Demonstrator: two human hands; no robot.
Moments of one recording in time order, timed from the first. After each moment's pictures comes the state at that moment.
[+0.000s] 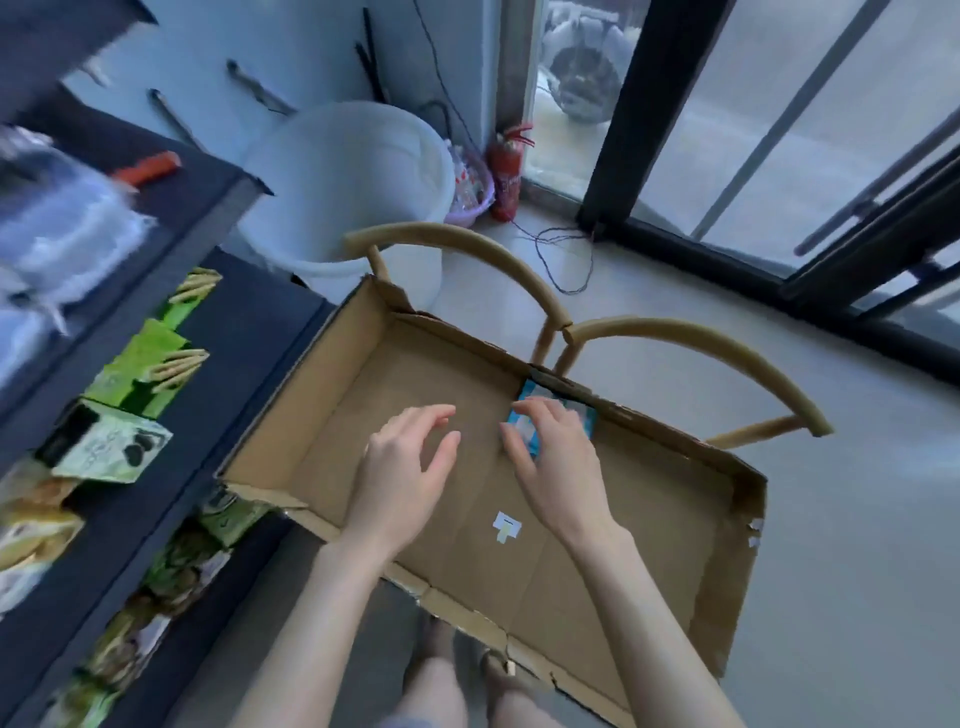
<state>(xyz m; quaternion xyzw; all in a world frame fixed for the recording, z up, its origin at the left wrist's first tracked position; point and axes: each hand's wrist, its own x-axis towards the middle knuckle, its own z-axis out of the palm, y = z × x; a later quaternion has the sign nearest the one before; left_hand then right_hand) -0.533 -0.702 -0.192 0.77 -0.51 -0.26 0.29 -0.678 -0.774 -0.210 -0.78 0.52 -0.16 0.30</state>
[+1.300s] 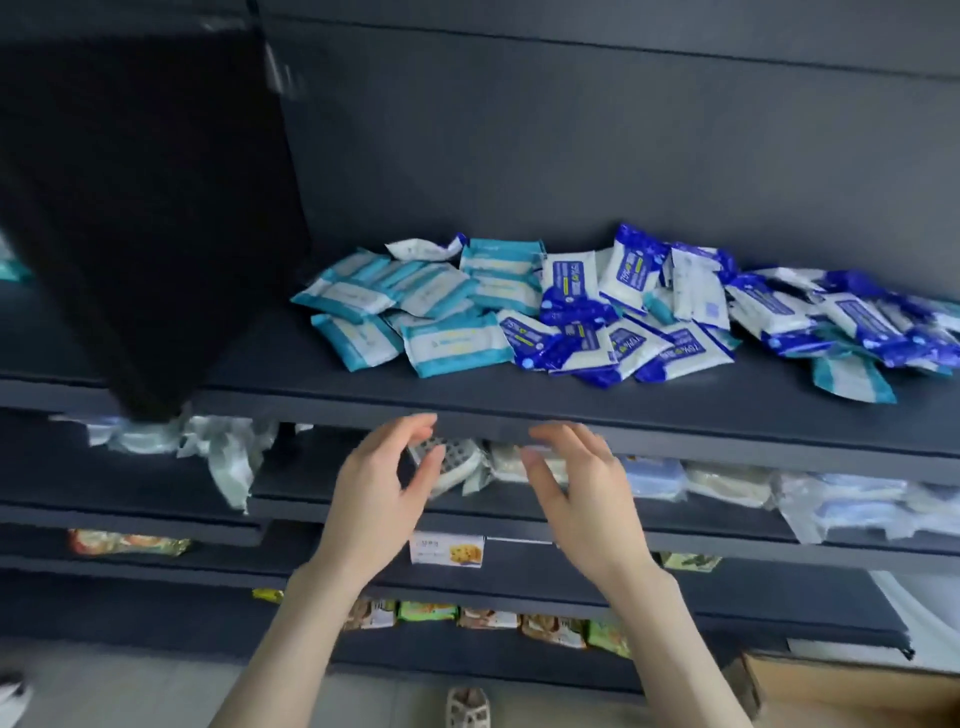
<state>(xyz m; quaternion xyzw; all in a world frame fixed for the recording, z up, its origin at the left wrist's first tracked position) -0.287 -0.035 -0.032 0.88 -0.10 0.21 0.41 -0.289 -0.231 -0.016 -0.92 -0.10 -0.15 0.33</state>
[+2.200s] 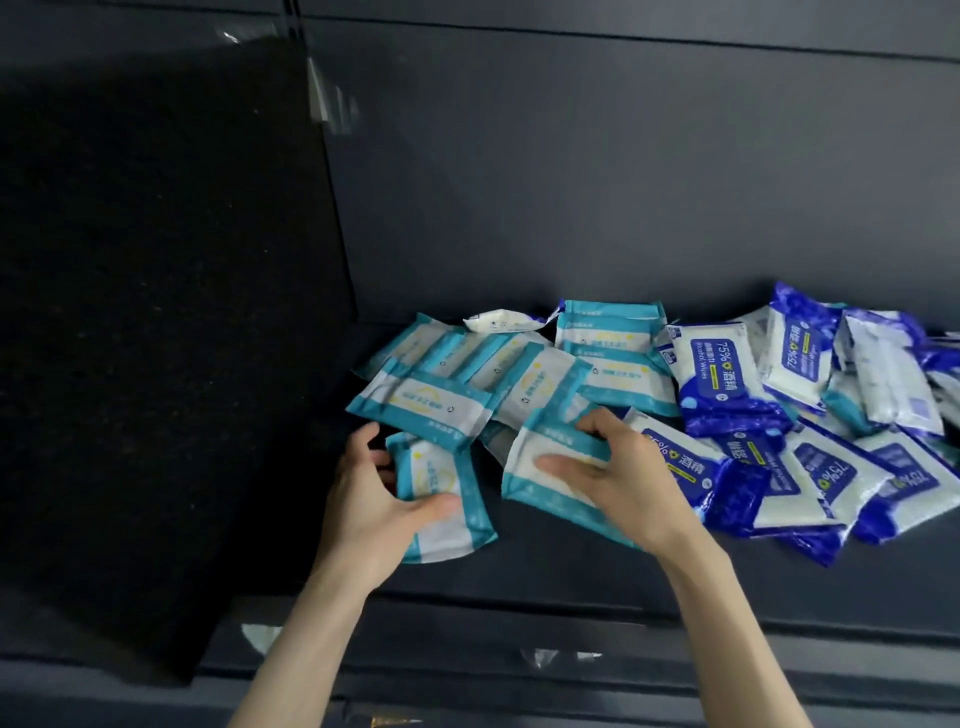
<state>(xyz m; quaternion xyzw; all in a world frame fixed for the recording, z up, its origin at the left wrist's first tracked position) -0.099 0.086 -0.012 0.83 0.14 0.05 0.54 -0.065 -0.135 -0.006 -0.91 -0.06 -0.04 0.41</state>
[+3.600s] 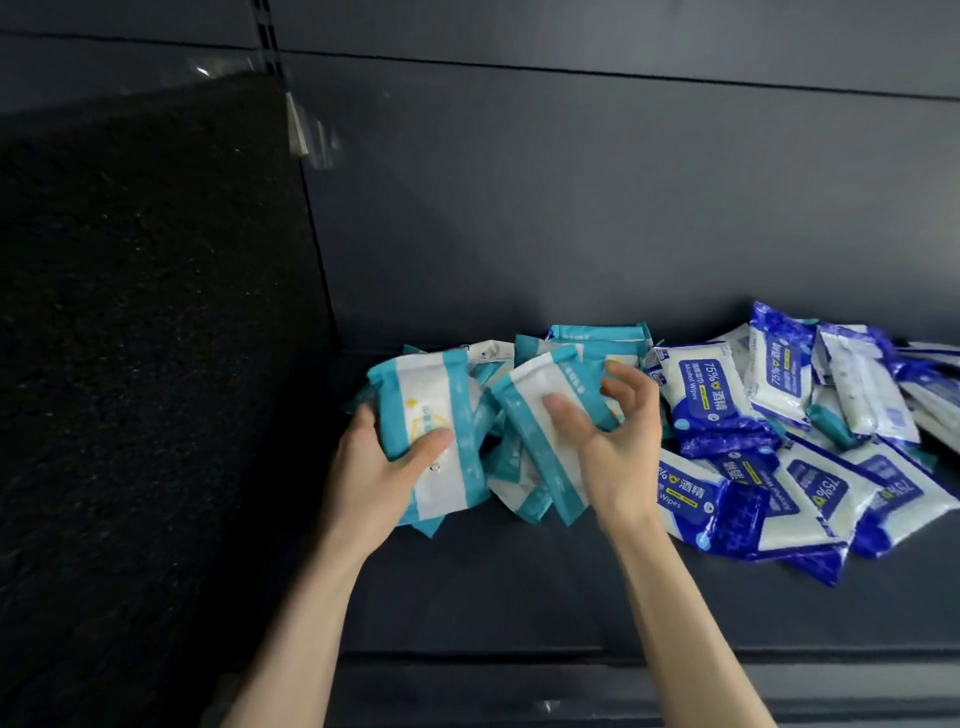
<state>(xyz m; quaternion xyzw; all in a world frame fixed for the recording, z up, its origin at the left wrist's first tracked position) -0.045 0.100 0.010 0.80 0.05 0.11 0.59 -0.037 -0.089 0.015 -0.70 0.08 -0.23 0.67</state>
